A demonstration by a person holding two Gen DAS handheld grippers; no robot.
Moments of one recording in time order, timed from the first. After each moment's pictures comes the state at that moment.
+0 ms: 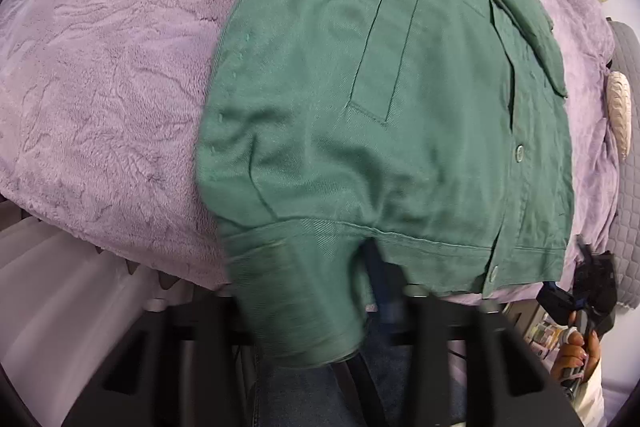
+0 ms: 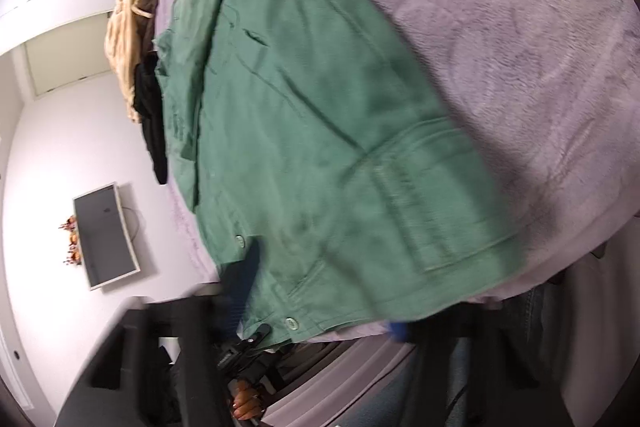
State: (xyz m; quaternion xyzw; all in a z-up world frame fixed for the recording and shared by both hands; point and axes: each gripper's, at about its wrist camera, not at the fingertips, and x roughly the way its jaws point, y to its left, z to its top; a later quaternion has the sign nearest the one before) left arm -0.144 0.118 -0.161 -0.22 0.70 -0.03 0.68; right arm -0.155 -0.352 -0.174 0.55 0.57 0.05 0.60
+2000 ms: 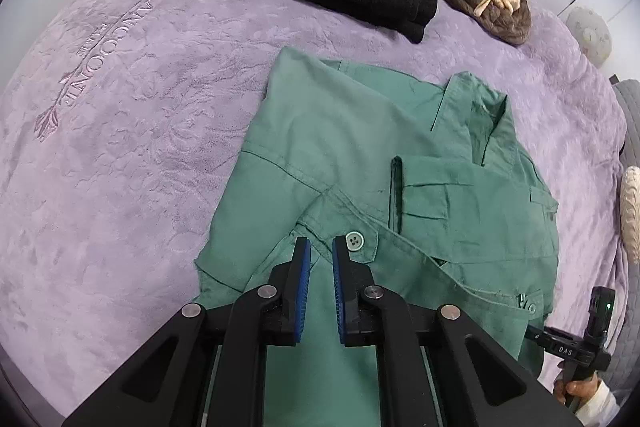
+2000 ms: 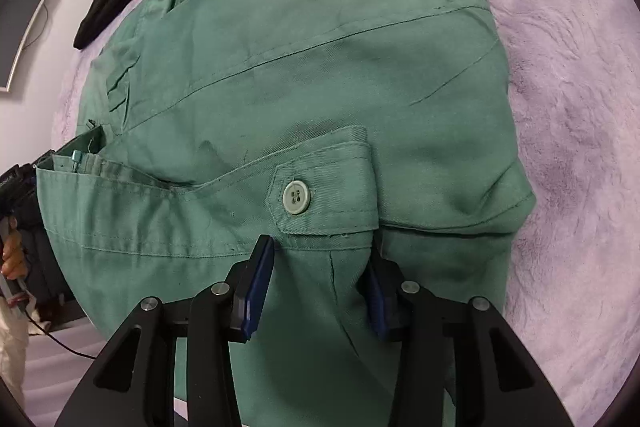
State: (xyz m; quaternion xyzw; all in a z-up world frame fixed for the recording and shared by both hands) left arm 0.158 0.112 -0.096 -0.17 0.58 0.05 0.79; right arm 0.165 -0.296 -0.162 0.11 0.69 0.17 0.70
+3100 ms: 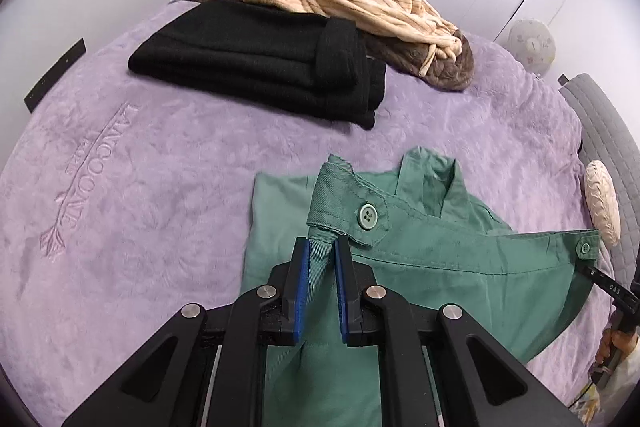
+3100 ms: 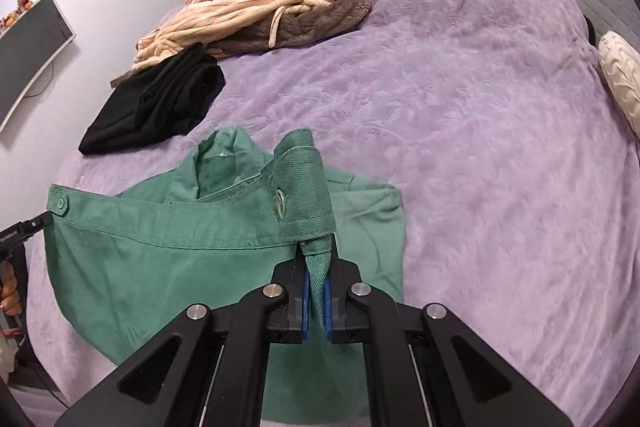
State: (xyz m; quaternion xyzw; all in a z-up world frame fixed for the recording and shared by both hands) left arm 0.192 0.150 -0.021 -0.15 0.47 -0.02 0.87; right arm 0.229 -0.295 -0.001 0.03 0.49 0.08 0.87
